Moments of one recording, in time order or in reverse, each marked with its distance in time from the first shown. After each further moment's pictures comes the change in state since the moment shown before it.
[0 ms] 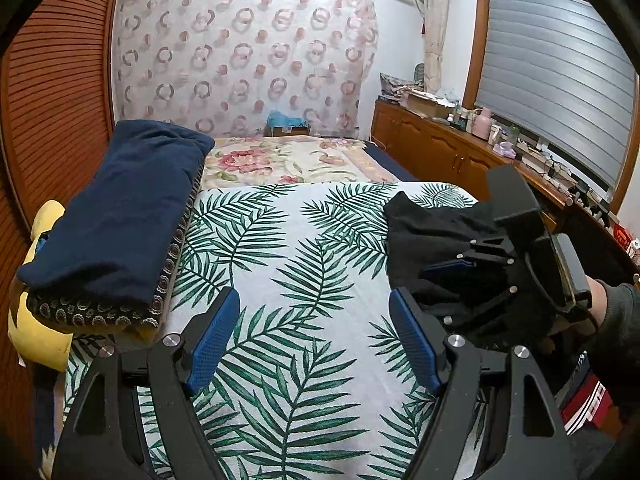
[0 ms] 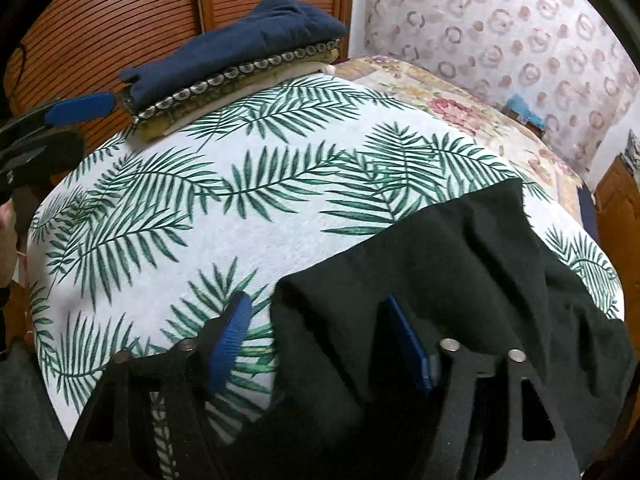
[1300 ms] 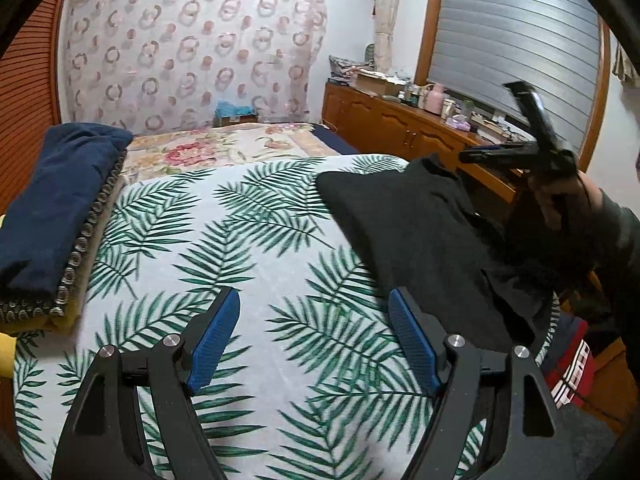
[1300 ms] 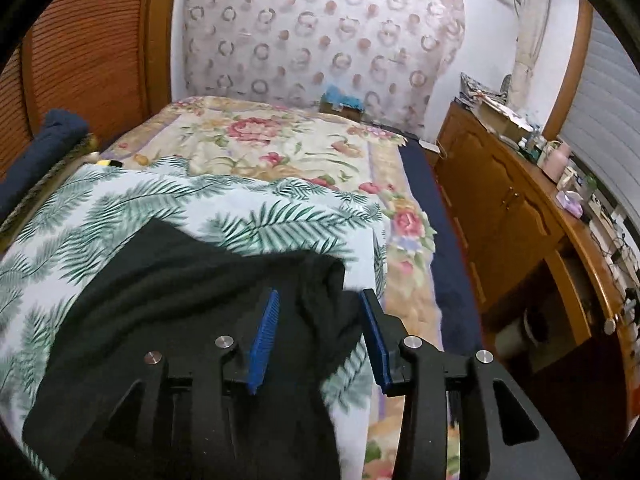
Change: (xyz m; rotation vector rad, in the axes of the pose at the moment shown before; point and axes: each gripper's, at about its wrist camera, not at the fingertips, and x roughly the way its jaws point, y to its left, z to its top) left arm 0.005 -0.069 -0.015 0.090 0.053 -0.154; right arm -0.120 -0.151 -0.059 0.353 -0.104 -0.456
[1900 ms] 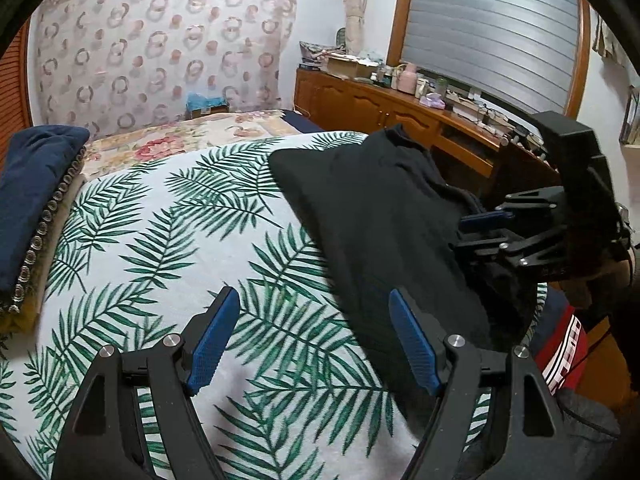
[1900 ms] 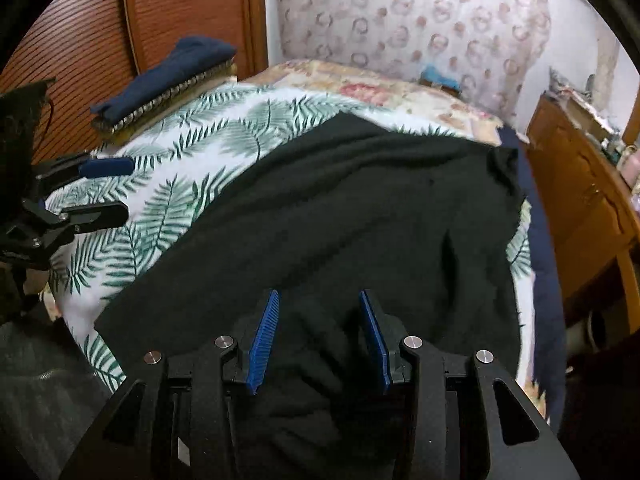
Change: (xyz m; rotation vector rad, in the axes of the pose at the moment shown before) left arm 0.015 -0.037 -0.011 0.060 0.054 -0.063; right arm -0.060 0.061 -0.107 -0.126 0.102 0.305
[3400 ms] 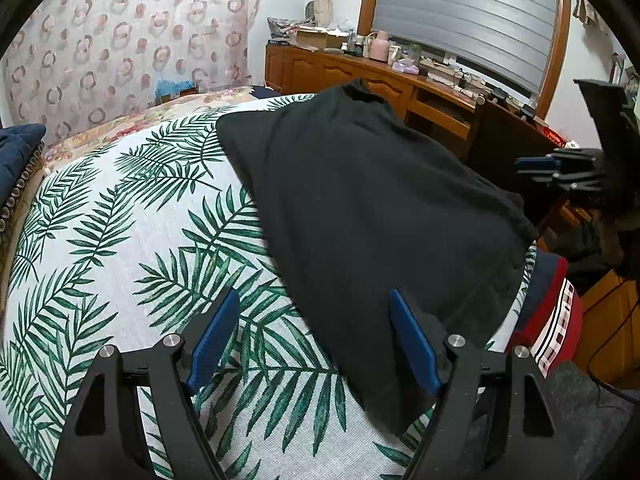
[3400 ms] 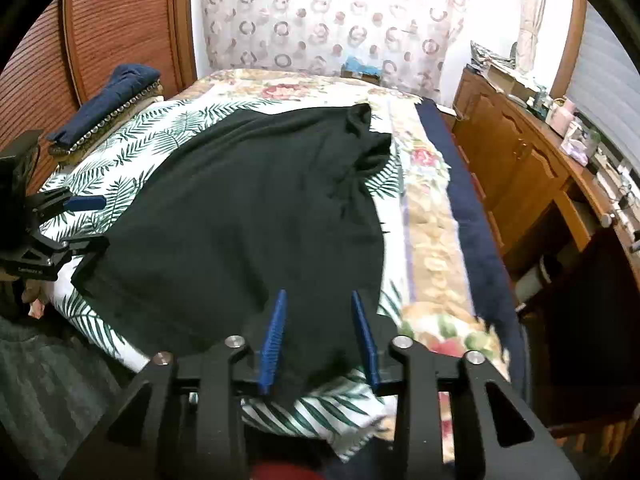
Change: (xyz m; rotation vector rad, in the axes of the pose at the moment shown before) left arm 0.023 -0.041 -0.015 0.068 0.099 -0.052; right arm -0.081 -0.036 -0.051 0.164 -0.019 -0.195
